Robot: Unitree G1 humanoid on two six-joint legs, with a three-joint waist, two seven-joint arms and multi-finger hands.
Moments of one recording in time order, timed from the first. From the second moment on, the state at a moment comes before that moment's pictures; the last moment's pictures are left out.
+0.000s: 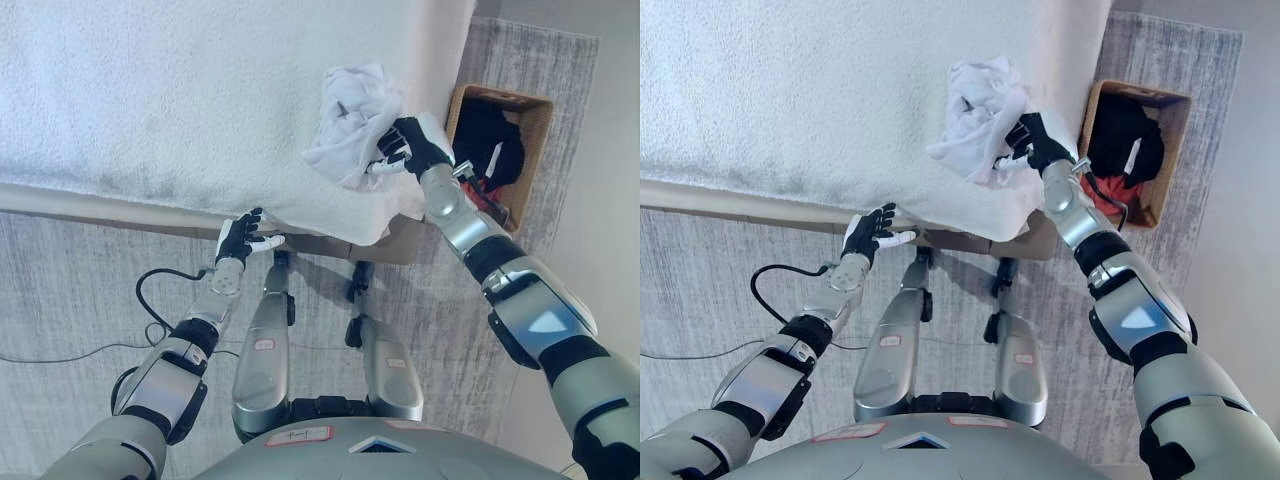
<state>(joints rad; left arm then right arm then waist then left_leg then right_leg) -0.42 0.33 -0.43 0.94 -0.29 -0.11 0.21 -0.87 -0.38 0.62 0.98 0.05 -0.01 -0.24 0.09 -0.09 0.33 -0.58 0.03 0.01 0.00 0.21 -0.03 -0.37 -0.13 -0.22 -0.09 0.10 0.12</state>
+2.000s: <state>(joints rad) -0.15 0.34 -0.38 0.97 -0.27 -0.06 0.11 -0.47 -0.71 0.17 1.30 0.24 -0.02 -0.10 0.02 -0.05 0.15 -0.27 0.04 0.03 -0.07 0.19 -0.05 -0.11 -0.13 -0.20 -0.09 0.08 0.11</state>
